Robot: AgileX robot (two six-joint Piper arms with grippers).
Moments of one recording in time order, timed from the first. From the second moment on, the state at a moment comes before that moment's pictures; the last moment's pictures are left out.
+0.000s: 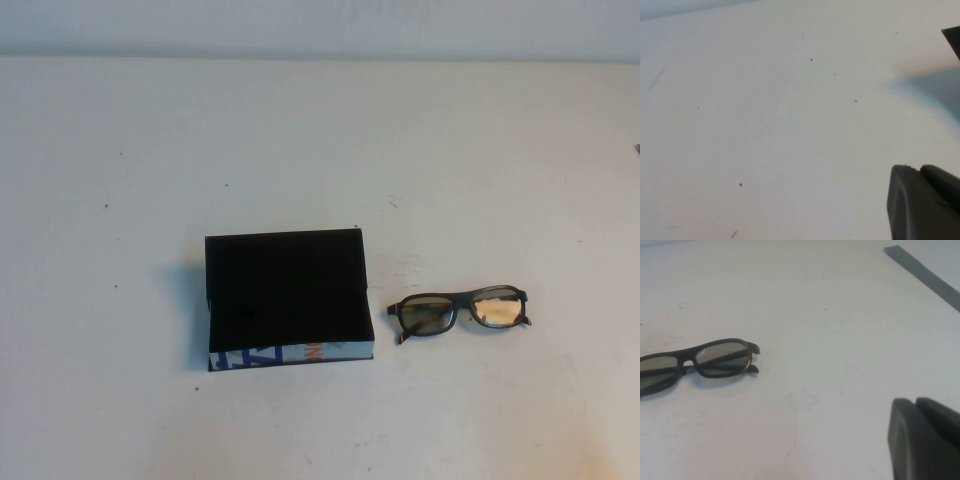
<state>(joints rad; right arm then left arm) 0.00 -0.01 0.03 0.07 0.35 0.09 -0.06 -0.01 0.03 -0.16 0.37 0.29</state>
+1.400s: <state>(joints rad) 0.00 0.69 -0.55 0.59 0.93 -0.29 -0.06 -0.01 0.03 -0.16 0.37 0.29</state>
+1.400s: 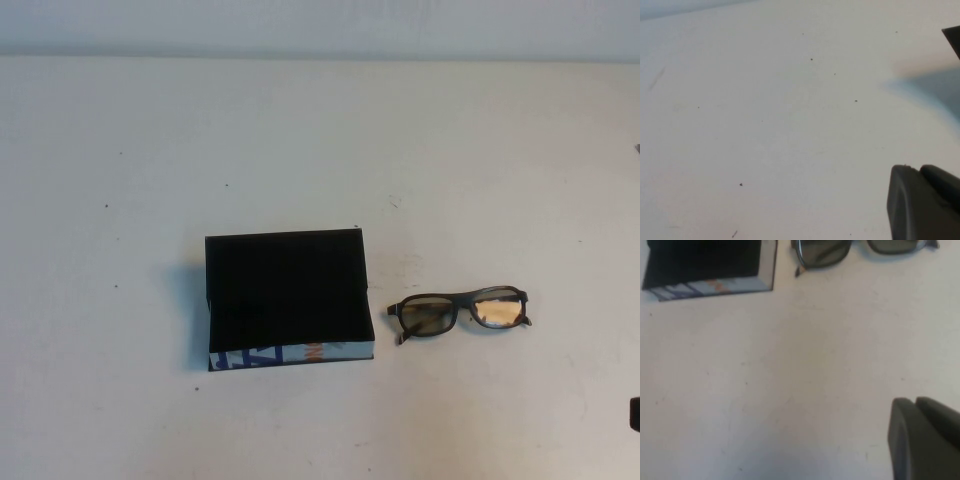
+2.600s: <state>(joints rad) 0.39 1.71 -1.31 0.23 1.04 -1.20 -0.06 -0.01 0.03 -0.16 0.37 0.29</state>
